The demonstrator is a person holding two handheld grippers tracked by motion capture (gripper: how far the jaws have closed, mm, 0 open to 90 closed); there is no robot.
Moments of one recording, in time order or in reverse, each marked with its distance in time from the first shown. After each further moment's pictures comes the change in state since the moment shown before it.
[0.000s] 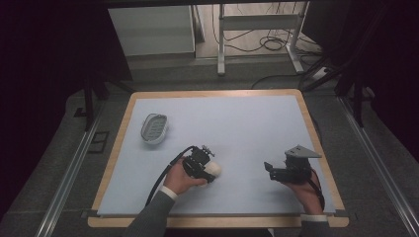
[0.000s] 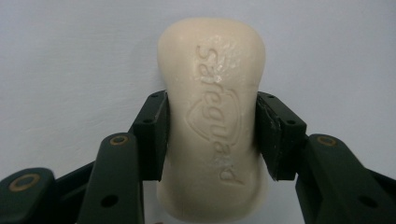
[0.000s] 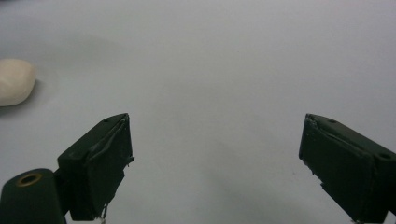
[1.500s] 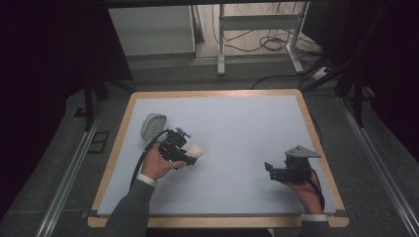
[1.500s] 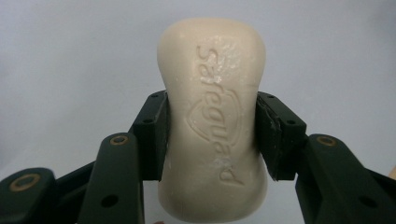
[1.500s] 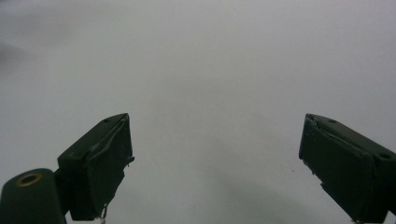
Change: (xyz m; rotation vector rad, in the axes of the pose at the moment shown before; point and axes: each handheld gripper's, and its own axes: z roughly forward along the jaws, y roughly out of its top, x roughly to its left) left arm 0.055 -0.010 -0.057 -0.095 0.009 -0.083; right arm -0.002 -0.002 0.003 0.014 -0.009 -0.005
